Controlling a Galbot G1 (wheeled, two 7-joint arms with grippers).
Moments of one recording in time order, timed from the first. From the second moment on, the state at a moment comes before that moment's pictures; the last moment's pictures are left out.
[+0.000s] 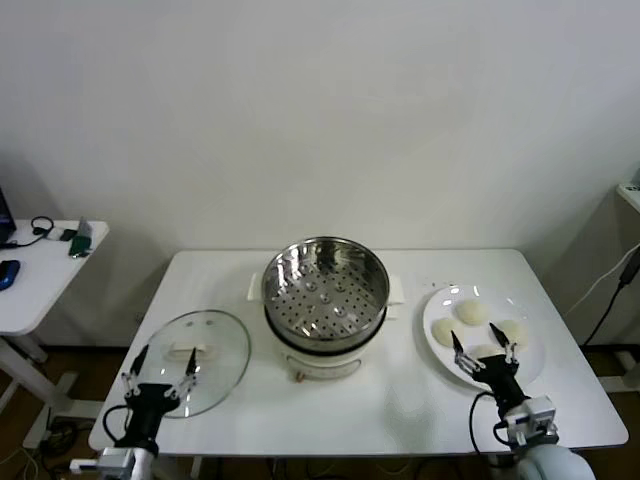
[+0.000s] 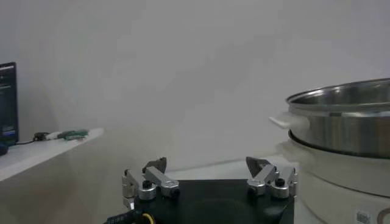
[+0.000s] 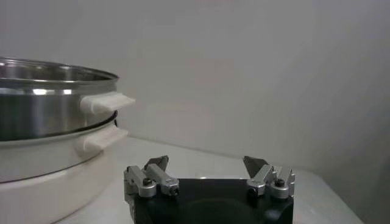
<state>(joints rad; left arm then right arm) 1.68 -1.34 -0.67 -1.98 -0.10 -0.12 -0.03 -1.41 1.07 0.60 1.78 0.25 -0.01 -0.13</state>
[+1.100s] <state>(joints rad) 1.69 -1.35 -0.65 -2.01 -0.11 -0.10 -0.02 -0.42 0.54 -0.15 1.26 -0.04 -0.11 -1.01</state>
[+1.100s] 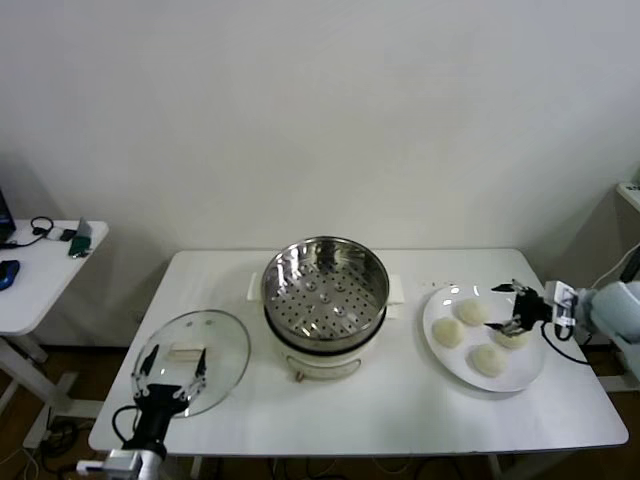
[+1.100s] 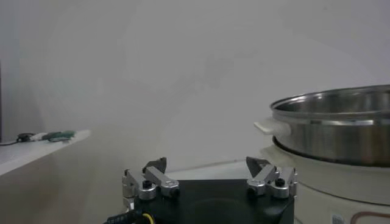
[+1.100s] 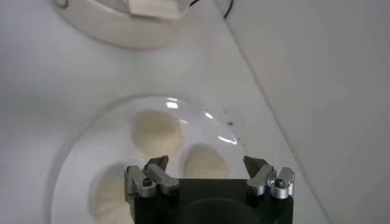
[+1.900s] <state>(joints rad) 1.66 -1.32 -0.66 -2.00 -0.13 -0.07 -0.02 0.06 0.91 -0.62 0.66 -0.30 0.05 -1.19</state>
